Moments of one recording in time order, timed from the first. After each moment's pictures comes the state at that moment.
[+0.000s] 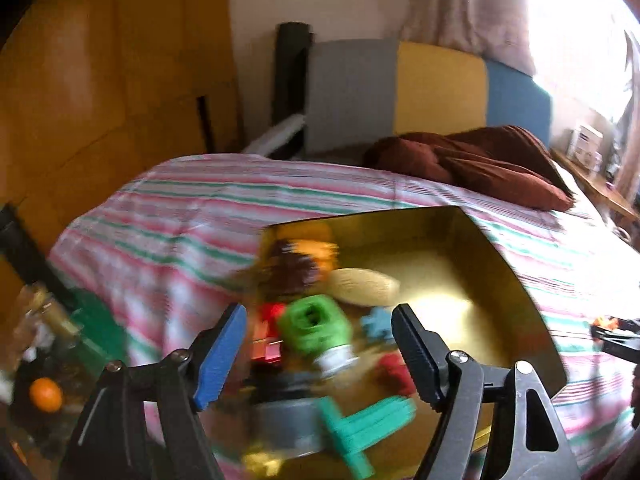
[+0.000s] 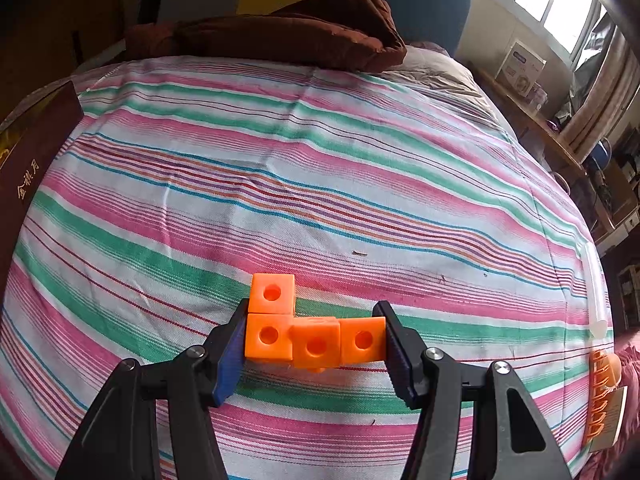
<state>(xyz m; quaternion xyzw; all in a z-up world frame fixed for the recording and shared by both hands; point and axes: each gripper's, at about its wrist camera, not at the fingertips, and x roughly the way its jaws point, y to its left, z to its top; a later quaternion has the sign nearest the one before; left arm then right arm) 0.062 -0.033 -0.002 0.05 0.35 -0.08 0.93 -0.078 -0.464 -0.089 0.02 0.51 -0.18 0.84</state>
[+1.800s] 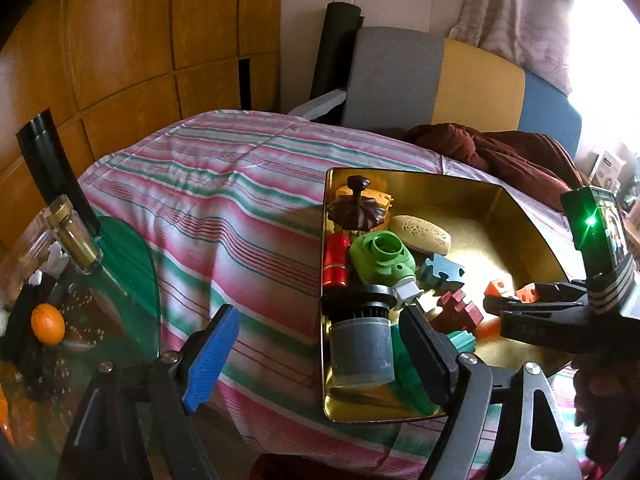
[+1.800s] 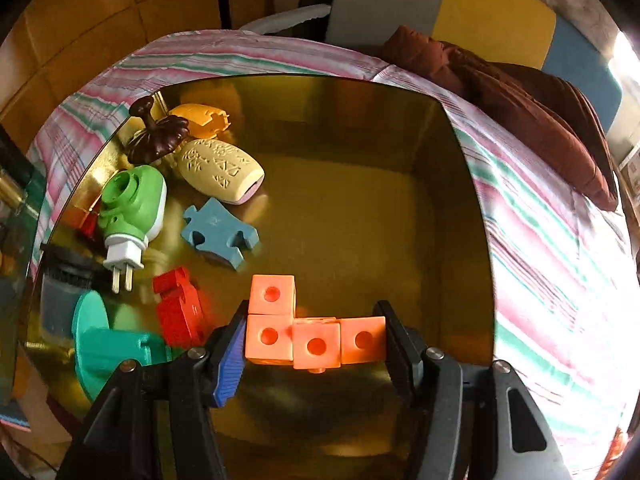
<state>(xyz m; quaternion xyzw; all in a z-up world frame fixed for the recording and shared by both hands) 0.035 0.020 -0.038 -0.01 0.39 -0.05 0.92 0.047 -0.190 -0.065 -0.02 0.53 0.00 0.85</state>
